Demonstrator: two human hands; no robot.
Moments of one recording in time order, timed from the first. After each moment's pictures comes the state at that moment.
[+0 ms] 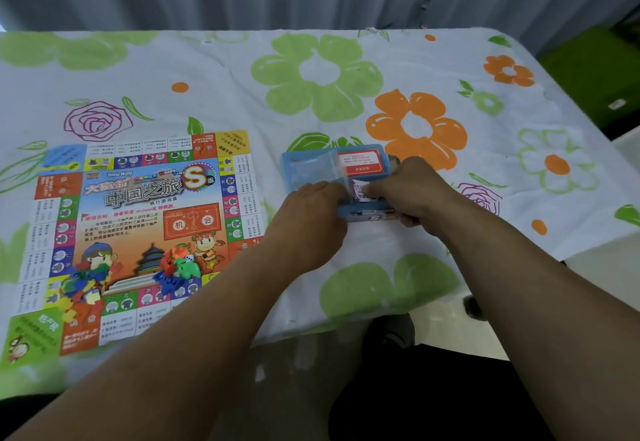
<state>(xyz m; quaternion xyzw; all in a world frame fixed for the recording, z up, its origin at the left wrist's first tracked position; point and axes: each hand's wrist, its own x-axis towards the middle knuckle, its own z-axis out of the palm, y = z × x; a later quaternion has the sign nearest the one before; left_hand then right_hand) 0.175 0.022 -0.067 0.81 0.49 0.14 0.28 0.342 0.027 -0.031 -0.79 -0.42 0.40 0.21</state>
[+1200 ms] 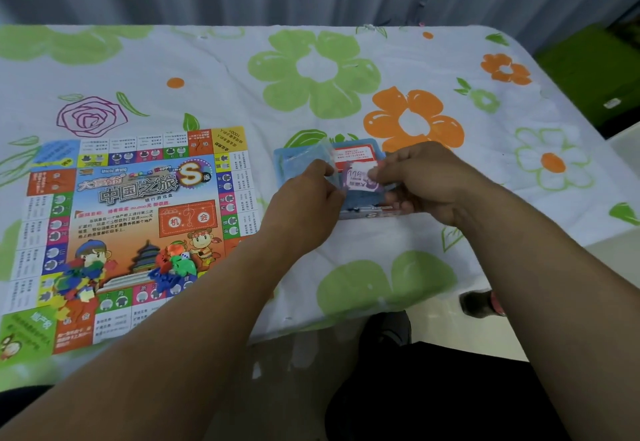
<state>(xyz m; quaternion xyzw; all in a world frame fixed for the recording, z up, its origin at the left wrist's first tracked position) 0.181 0.031 -0.061 0.71 0.57 0.18 0.37 0.353 0.026 -0.012 -0.75 -0.37 0.47 0.27</state>
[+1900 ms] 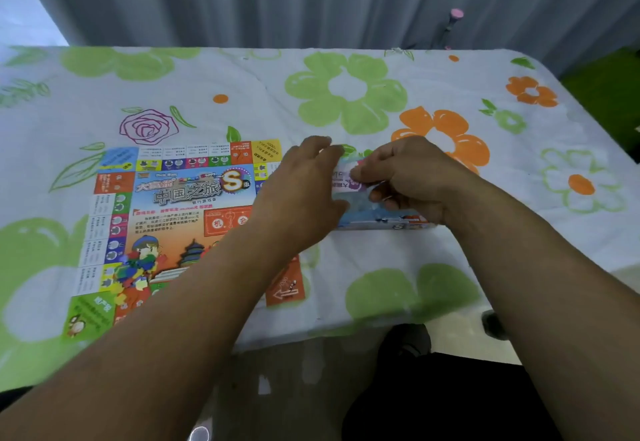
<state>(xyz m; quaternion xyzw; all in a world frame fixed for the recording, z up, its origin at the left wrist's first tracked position) 0.129 0.030 -0.019 0.80 0.53 0.20 0.21 0.298 0.037 0.012 -0.69 -0.44 0.51 0.27</state>
